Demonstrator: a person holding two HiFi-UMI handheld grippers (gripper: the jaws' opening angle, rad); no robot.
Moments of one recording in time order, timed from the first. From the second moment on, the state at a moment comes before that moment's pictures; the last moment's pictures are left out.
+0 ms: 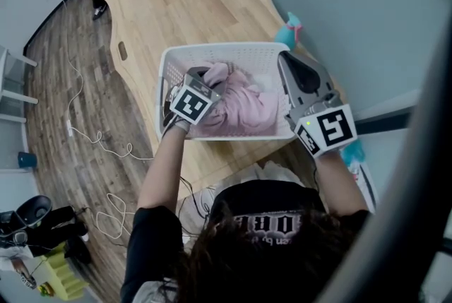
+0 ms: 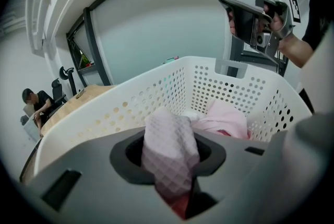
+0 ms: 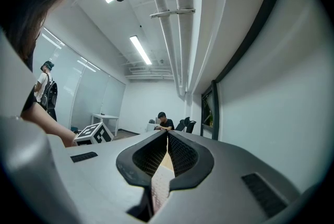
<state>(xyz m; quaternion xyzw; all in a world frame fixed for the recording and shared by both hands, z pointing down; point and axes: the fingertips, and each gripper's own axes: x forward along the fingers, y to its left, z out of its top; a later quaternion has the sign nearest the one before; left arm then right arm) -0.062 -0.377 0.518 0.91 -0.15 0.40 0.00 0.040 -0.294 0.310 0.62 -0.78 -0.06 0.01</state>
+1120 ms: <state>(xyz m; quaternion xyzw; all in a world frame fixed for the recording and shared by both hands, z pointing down) -0.041 -0.360 0.351 0.93 -0.20 0.29 -0.07 0.060 -0.264 0.292 0.66 -0.75 -0.08 0.02</state>
